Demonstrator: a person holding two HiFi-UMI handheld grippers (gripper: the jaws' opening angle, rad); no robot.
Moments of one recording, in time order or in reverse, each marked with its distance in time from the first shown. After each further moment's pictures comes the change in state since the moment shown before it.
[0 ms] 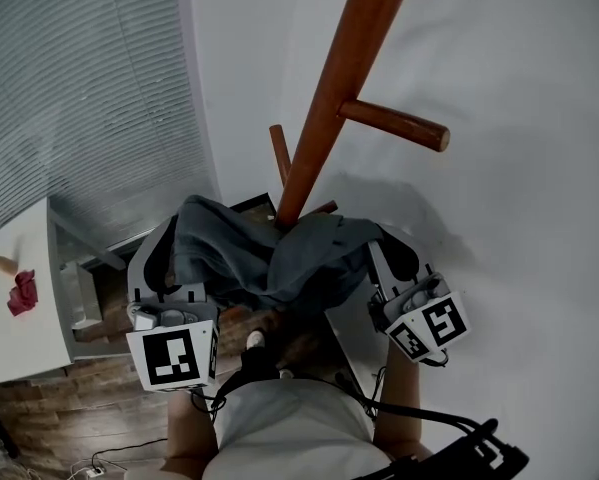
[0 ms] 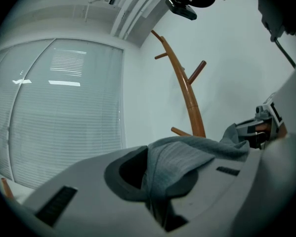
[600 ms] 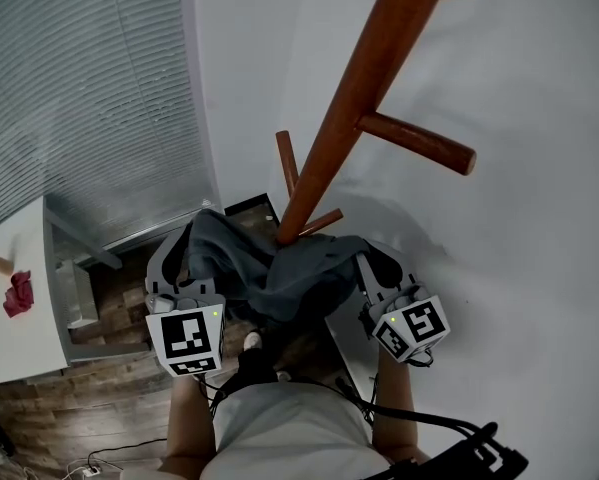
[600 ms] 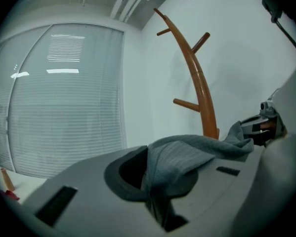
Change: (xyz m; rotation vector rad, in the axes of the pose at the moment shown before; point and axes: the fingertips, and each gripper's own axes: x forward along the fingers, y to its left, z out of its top) left arm 0.022 -0.008 -0.080 -0.022 0.163 -0.019; right arm 0.007 -0.007 -0.075 0.037 0.151 -0.037
